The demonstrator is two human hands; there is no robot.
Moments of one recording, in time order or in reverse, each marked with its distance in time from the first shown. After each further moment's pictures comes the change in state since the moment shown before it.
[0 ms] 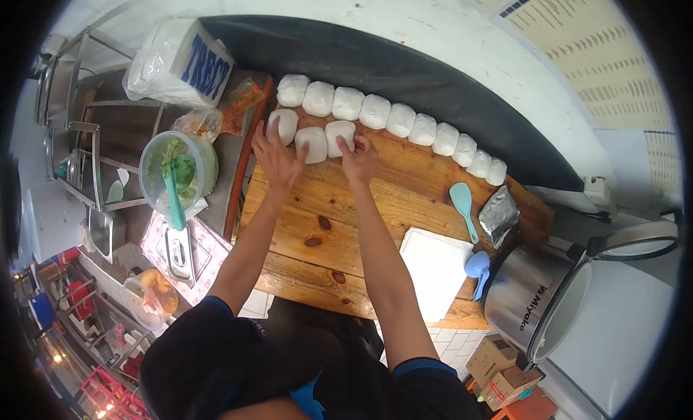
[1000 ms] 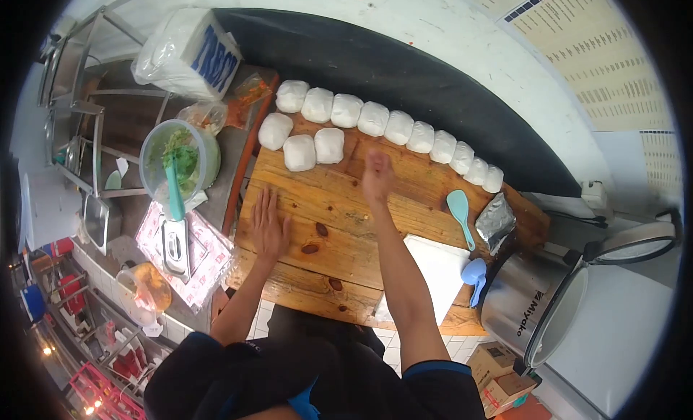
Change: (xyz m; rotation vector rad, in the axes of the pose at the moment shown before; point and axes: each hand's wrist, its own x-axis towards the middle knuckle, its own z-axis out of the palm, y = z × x) left_hand -0.158 -0.029 -0.071 0.120 -0.209 -0.029; right_hand 0.001 0.038 -0.039 0.066 -0.084 -0.098
